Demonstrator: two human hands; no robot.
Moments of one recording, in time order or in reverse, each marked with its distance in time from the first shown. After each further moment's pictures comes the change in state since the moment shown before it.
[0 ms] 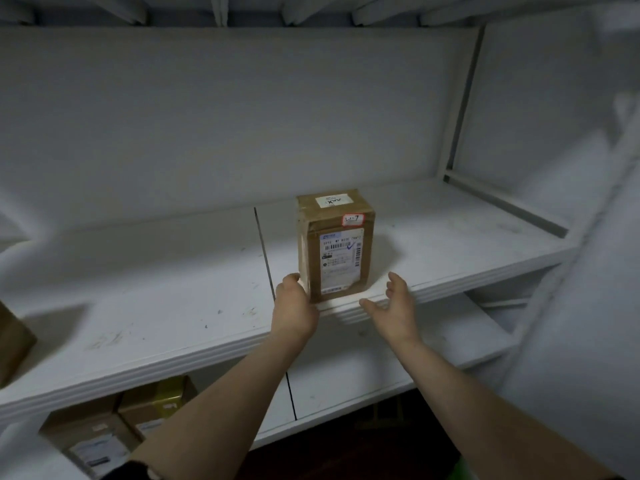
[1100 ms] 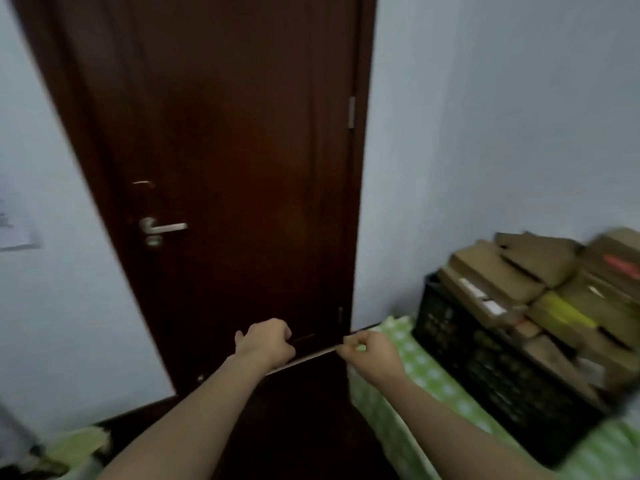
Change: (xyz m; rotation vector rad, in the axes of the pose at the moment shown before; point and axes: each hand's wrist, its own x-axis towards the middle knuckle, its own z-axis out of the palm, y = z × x) left_hand -0.780 0.107 0.122 0.526 -1.149 1.411; right_hand -0.856 0.112 -0.363 -0.211 1.127 0.853
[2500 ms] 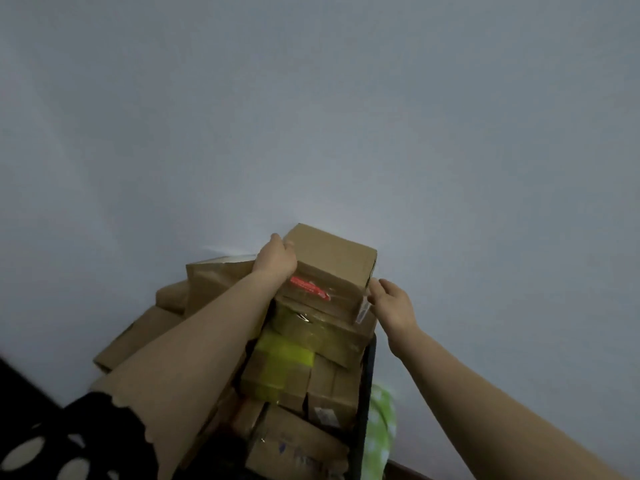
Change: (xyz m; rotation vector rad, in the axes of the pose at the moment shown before) left_hand 0.219 0.695 0.173 -0.349 -0.203 0.619; right_hand 0.135 0.373 -0.476 0.551 0.908 0.484
